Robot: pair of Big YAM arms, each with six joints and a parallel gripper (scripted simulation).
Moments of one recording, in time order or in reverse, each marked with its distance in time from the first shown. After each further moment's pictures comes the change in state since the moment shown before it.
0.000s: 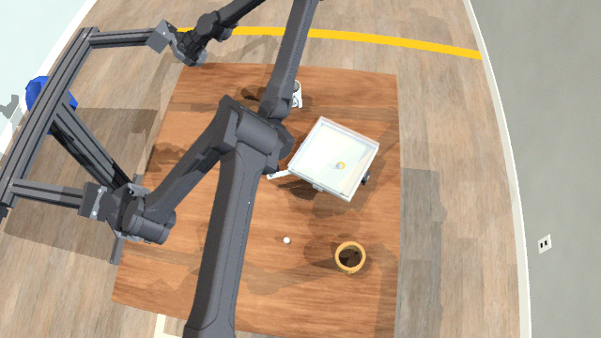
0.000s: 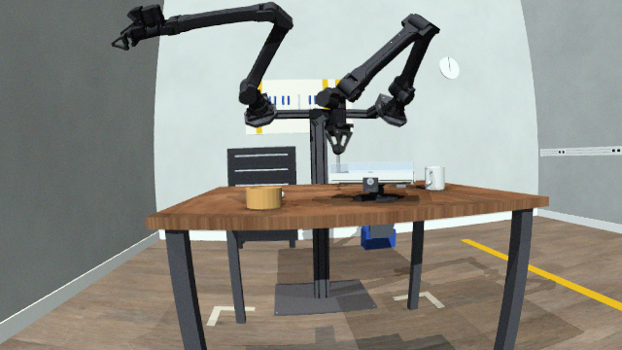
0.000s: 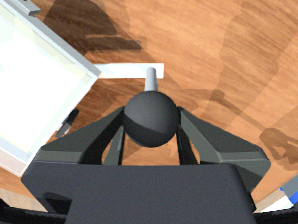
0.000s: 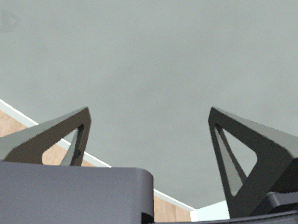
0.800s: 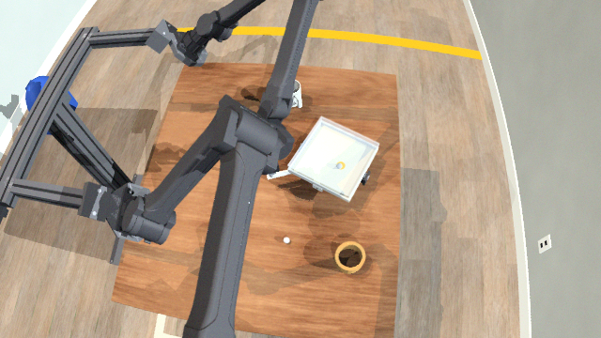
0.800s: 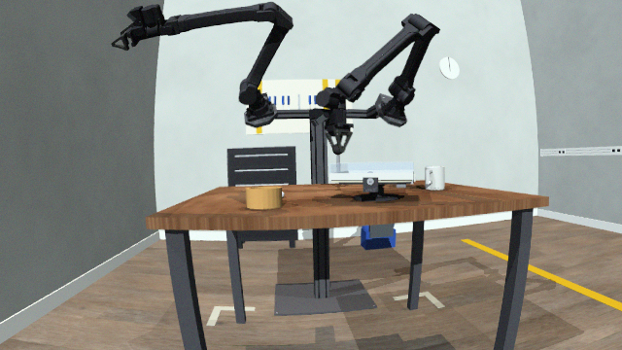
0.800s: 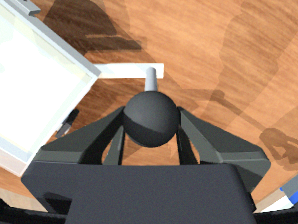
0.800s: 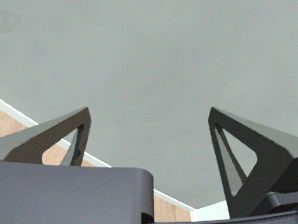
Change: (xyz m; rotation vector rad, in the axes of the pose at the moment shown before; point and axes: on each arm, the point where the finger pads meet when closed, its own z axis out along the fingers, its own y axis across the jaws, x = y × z) left arm 0.000 0.000 0.000 0.000 0.000 0.000; right arm 0.000 0.000 0.000 0.000 0.000 0.000
